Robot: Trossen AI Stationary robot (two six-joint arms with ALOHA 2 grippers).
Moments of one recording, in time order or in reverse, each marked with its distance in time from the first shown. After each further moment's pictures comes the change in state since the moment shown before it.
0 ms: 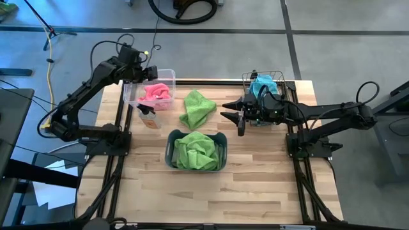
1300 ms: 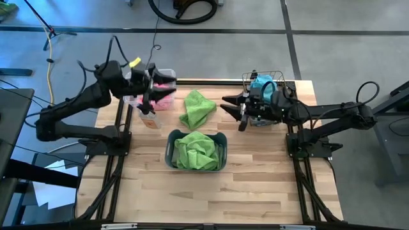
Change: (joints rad) left arm -0.649 -0.245 -0.001 0.735 0.223 0.325; right arm -0.001 0.000 0.000 0.219 0.015 0.056
